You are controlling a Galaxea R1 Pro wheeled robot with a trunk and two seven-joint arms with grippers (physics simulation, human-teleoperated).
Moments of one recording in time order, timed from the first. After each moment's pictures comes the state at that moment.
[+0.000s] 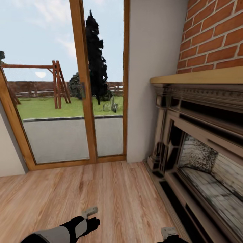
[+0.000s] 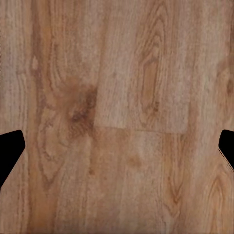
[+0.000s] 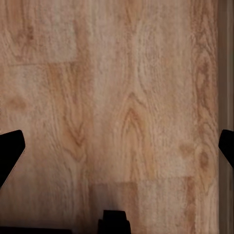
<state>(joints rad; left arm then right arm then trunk) -0.68 -0.09 -0.42 0.04 0.76 0.16 0.06 -0.54 0.02 0.57 -0.05 -0.47 0.24 -0.04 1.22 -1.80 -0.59</state>
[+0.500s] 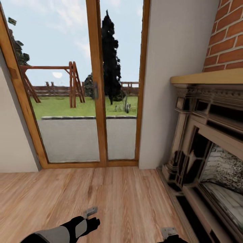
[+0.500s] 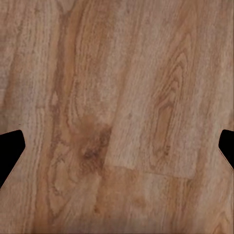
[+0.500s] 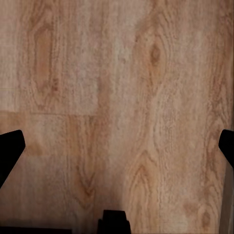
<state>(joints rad) -0.68 -0.09 -0.42 0.04 0.76 0.16 0.06 -0.54 0.02 0.57 -0.05 -0.47 0.24 -0.04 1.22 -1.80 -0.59</state>
